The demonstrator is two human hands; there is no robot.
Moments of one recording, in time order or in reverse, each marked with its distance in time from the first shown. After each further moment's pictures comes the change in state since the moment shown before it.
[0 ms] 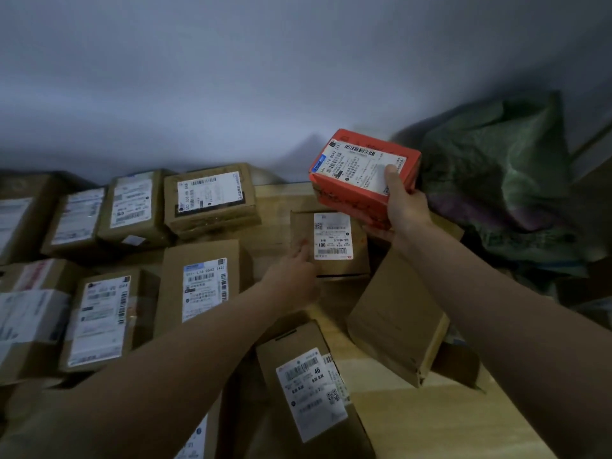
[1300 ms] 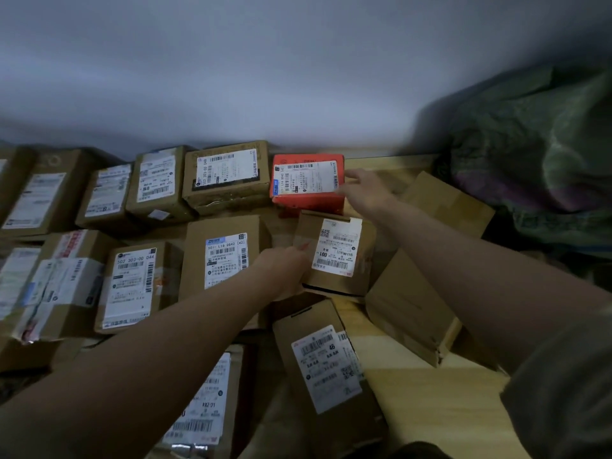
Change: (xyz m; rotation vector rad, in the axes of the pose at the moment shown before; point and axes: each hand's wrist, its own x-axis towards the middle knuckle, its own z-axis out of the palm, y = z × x) left_hand -0.034 -0.030 0.005 0.026 -0.107 -0.036; right_hand 0.000 0.027 0.054 -0.595 -0.415 -0.241
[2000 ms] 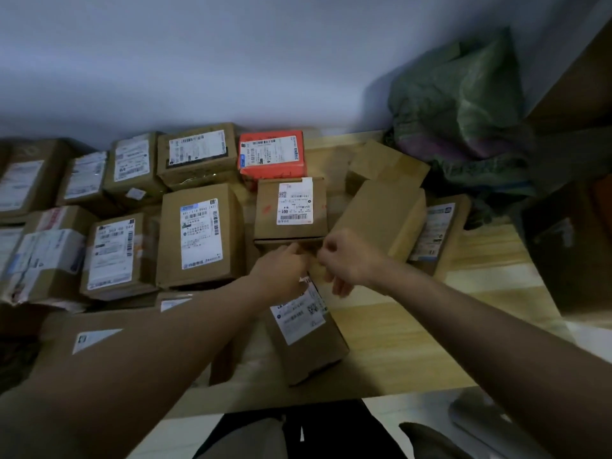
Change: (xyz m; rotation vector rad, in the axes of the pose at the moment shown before) left_hand -0.043 0.073 0.061 -0.056 0.131 0.093; right_hand -0.184 0.069 -0.003 -0.310 -0.243 0.077
